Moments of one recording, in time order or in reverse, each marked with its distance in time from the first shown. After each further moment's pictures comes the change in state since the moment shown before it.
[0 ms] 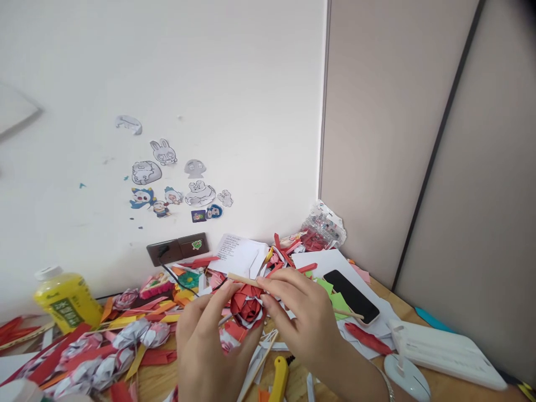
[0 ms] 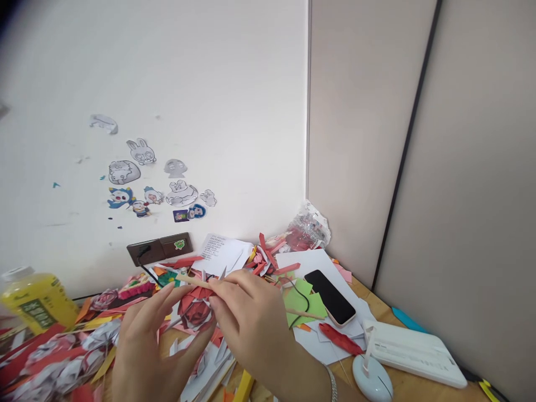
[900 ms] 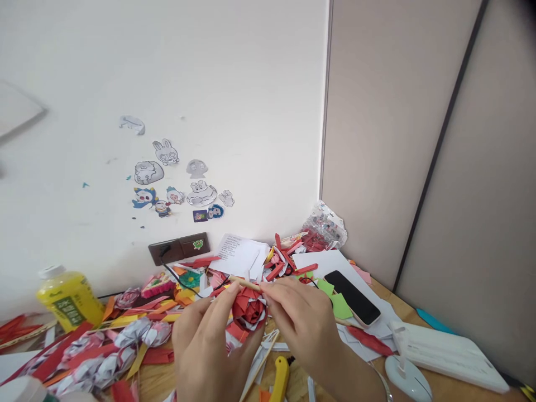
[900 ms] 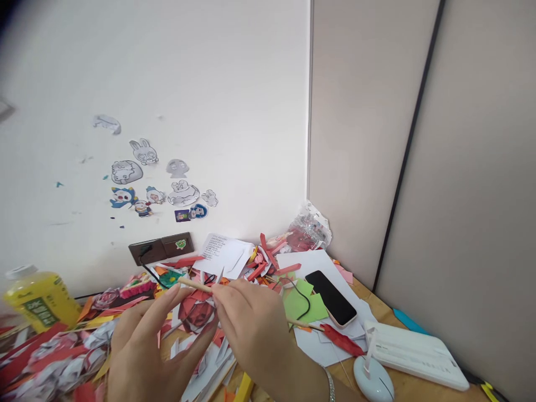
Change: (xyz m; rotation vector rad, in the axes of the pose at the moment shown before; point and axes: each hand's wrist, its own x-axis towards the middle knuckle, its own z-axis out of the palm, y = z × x) left_hand 0.003 0.005 -0.005 0.207 0.119 0.242; right_hand -0.005 0.003 0.006 -0.087 0.057 -0.110
